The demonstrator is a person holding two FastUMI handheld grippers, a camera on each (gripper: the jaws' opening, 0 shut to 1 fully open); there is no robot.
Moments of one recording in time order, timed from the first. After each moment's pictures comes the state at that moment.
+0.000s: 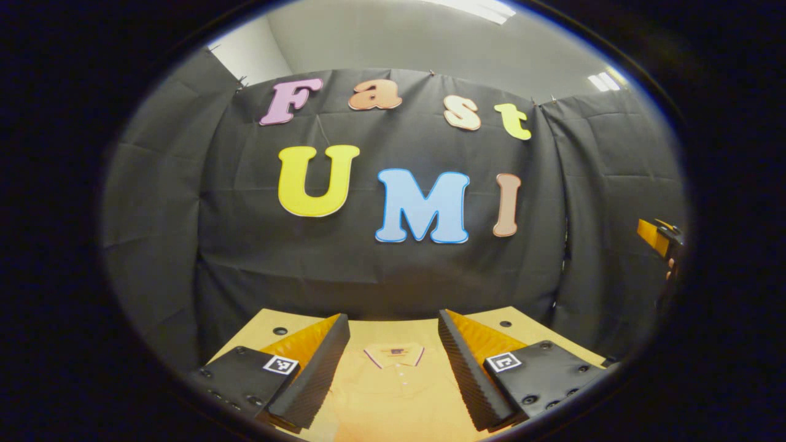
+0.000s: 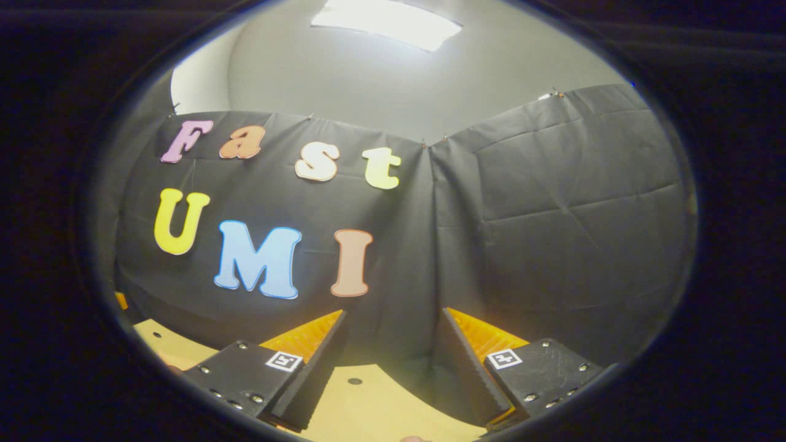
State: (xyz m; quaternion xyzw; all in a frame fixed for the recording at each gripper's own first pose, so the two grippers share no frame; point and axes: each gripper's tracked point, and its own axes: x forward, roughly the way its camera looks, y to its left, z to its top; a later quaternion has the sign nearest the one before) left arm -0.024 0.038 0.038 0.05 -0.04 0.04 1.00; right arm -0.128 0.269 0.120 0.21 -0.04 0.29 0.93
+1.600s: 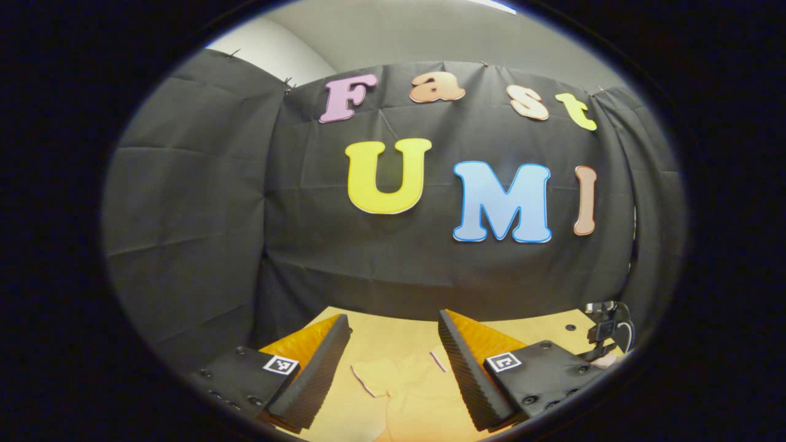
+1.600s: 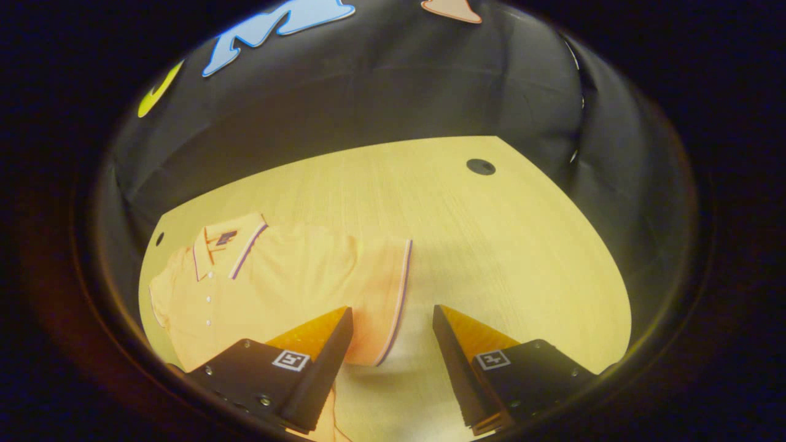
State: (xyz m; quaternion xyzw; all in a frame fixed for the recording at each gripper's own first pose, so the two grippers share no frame) left arm -0.004 0.138 0.052 0.04 -0.04 0.20 0.98; right arm -0.208 0.640 -0.205 0.02 0.45 0.49 0.75
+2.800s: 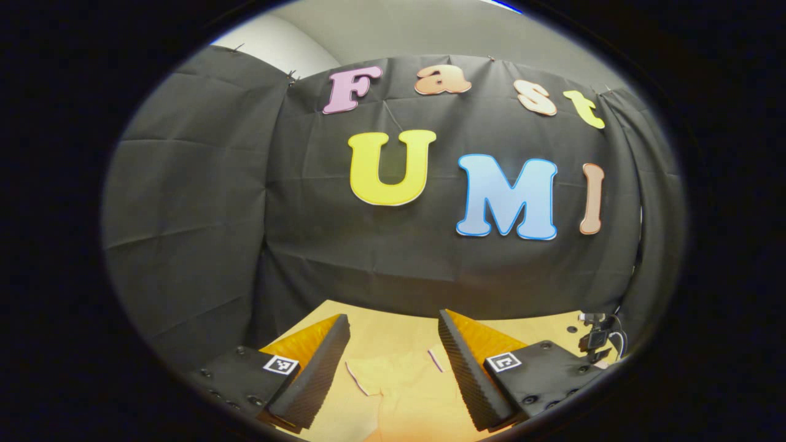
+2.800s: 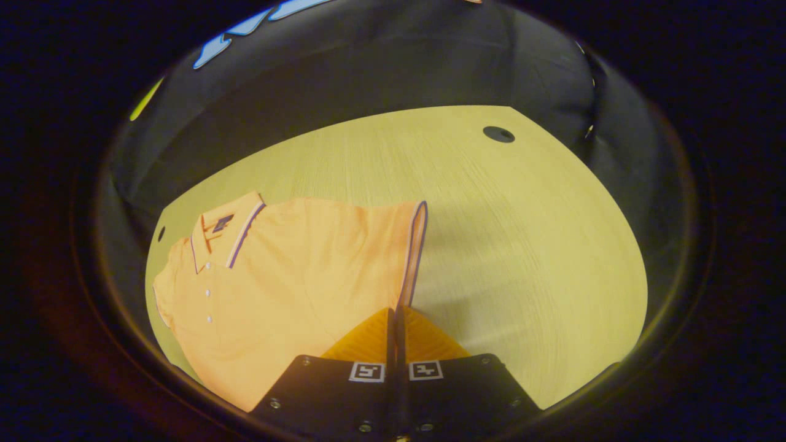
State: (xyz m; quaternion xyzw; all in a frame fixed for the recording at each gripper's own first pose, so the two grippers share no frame) left arm 0.013 0.137 0.045 0.03 -0.03 0.20 0.98; right arm -0.230 0.656 -0.216 0.00 0.48 0.50 0.72
